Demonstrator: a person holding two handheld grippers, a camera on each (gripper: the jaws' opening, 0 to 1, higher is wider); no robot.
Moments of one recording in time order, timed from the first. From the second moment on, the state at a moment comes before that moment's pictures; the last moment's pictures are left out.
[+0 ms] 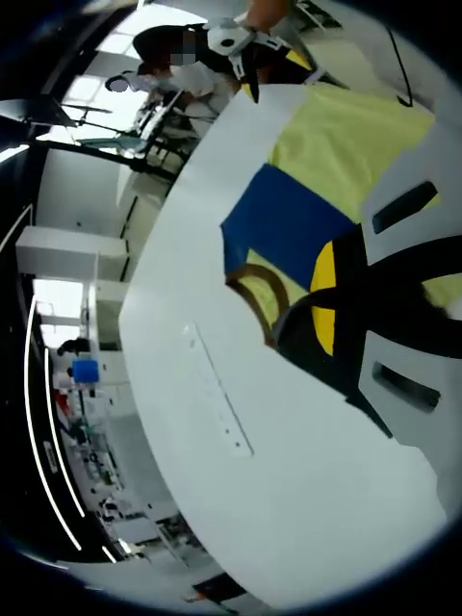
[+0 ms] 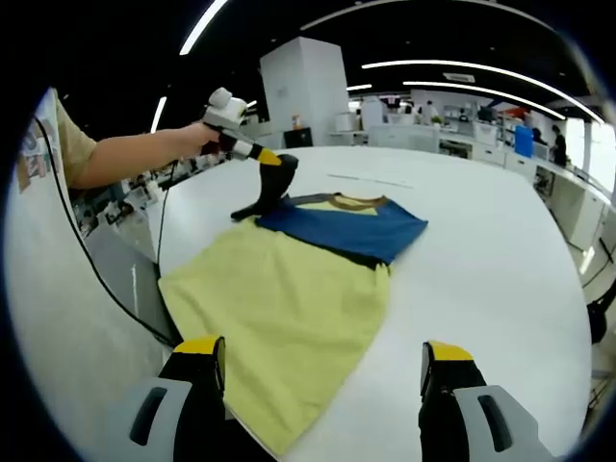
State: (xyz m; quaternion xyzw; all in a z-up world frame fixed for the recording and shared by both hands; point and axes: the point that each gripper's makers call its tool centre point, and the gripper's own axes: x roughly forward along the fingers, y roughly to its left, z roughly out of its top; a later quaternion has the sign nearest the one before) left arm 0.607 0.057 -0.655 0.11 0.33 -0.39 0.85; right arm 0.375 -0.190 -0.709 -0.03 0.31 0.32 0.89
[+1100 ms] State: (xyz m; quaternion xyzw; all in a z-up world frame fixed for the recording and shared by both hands) left arm 0.607 -0.031 -0.652 0.13 0.32 -0.45 0.82; right arm 0.374 -0.204 -0.716 -0.01 0.32 0.31 0.90
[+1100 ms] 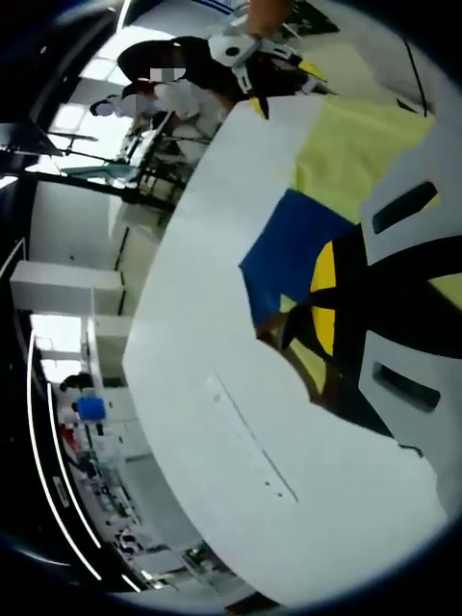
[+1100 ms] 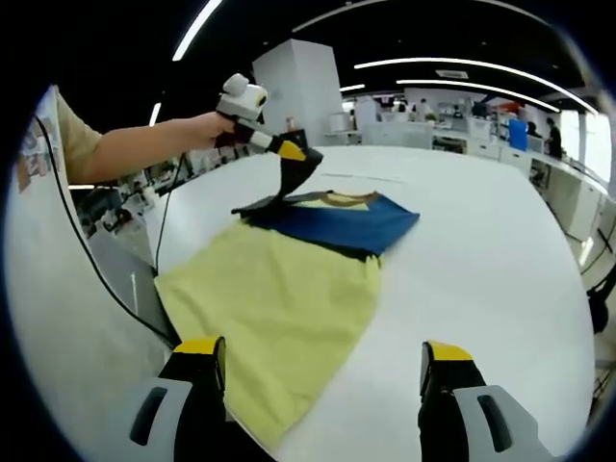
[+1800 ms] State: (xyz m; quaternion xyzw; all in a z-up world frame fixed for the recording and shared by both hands) left arm 0.606 -0.094 -0.658 0.14 0.32 -0.49 0.80; right arm 0.370 -0.223 -0.719 0.00 0.32 0.30 0.90
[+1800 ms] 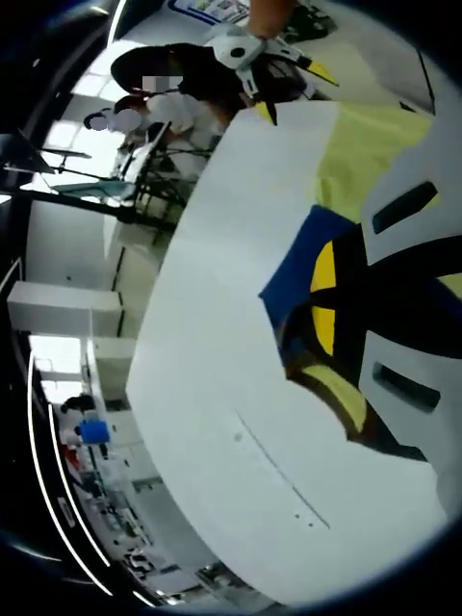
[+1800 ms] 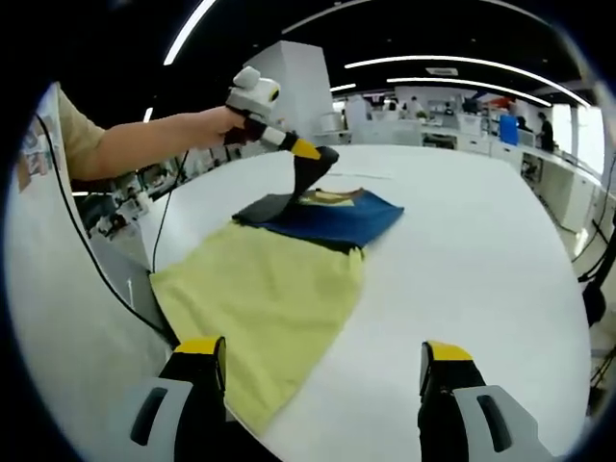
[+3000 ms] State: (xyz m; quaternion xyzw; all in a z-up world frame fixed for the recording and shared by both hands) left arm 0.598 -0.134 -0.701 0.13 0.35 -0.49 0.78; right arm 0.367 -0.230 -0.720 0.00 0.32 0.29 0.90
